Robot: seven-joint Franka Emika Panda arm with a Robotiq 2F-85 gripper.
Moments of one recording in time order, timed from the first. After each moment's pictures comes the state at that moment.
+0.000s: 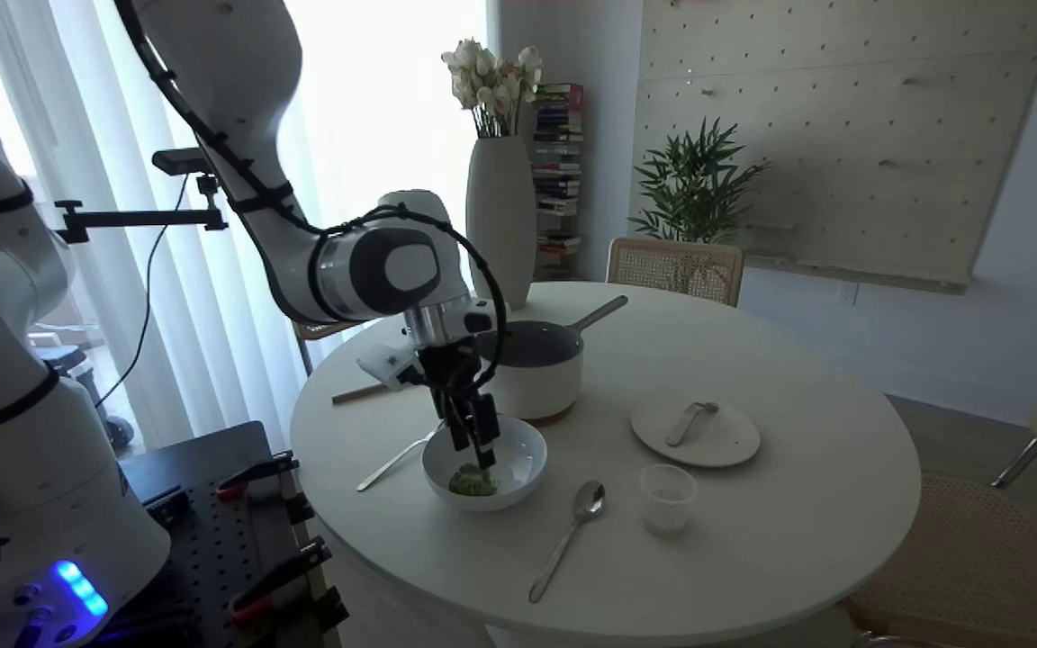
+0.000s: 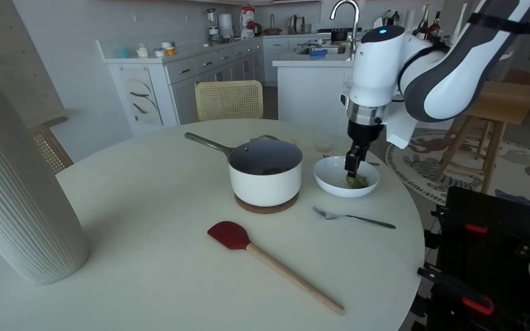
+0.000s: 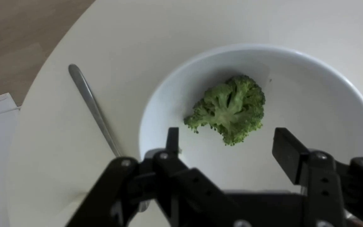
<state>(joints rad) -0.22 0.11 -0.06 -2.65 -0.75 2.84 0.42</state>
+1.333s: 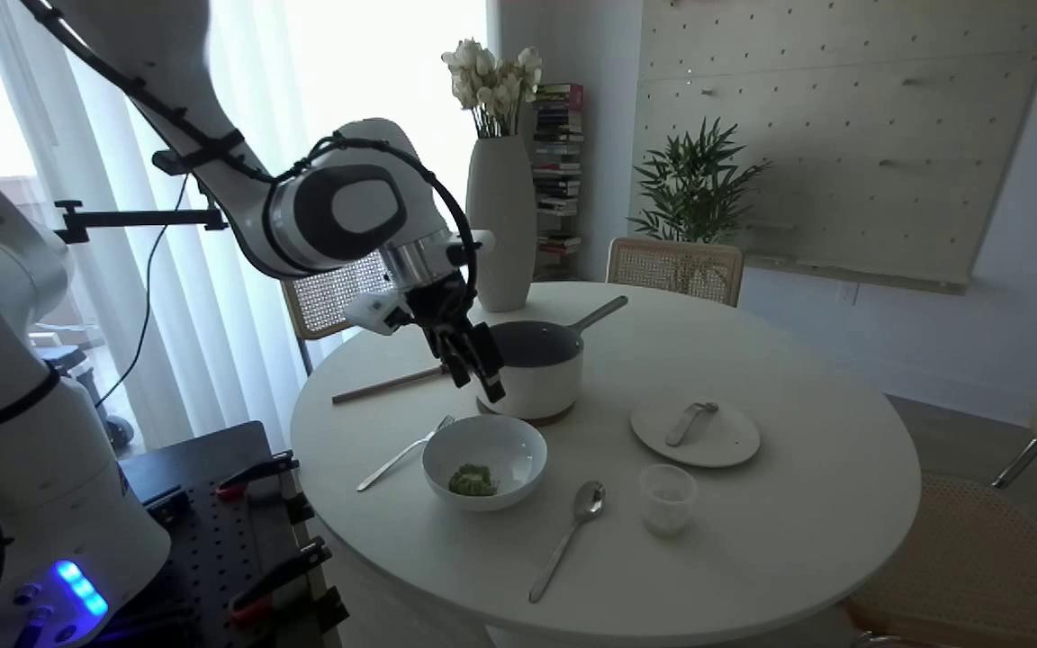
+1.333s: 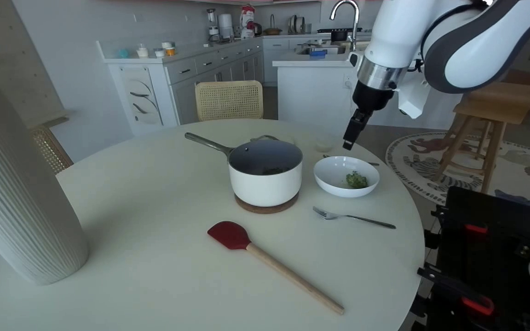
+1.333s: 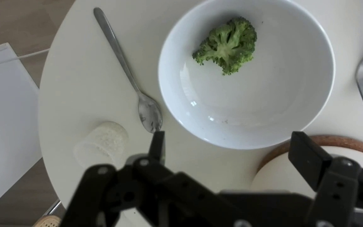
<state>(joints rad) -0.21 -0.16 -0.06 -2.75 -0.63 2.87 0.26</state>
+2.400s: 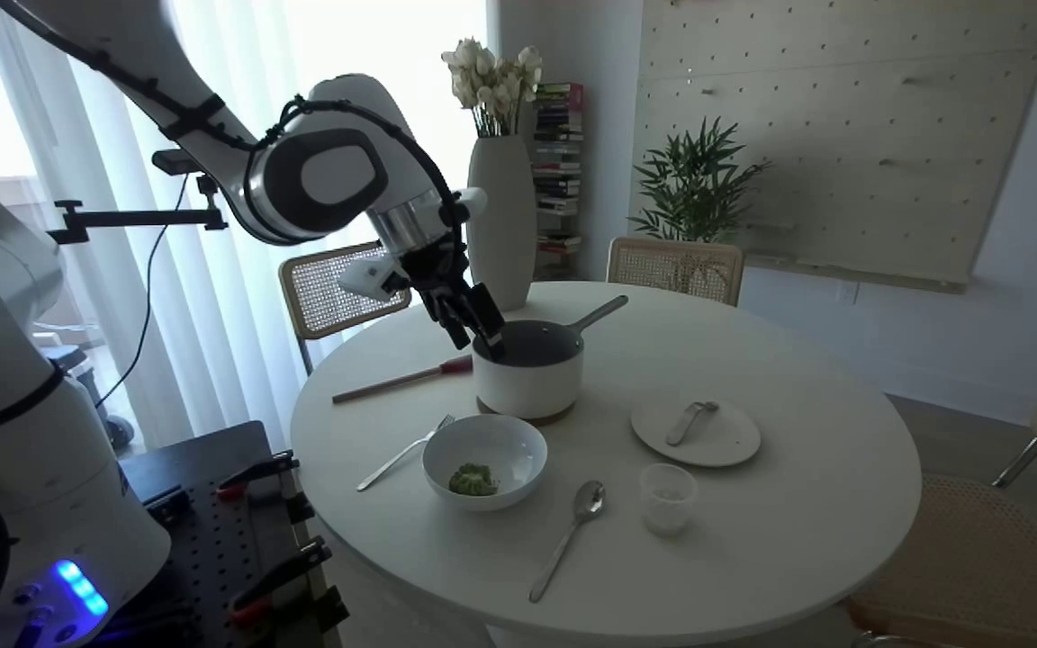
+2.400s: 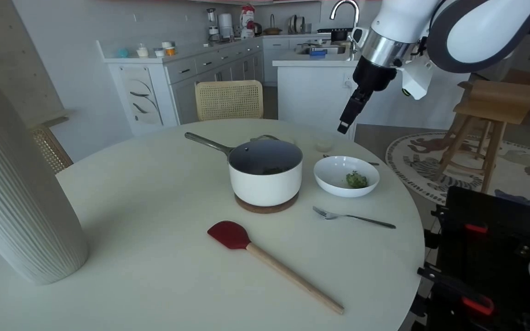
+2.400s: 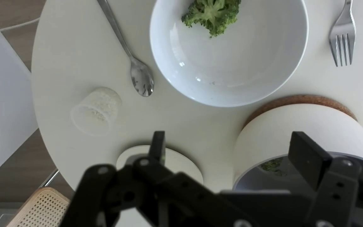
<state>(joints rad) -0.14 -0.27 -0.09 -2.77 -0.45 2.87 0.10</state>
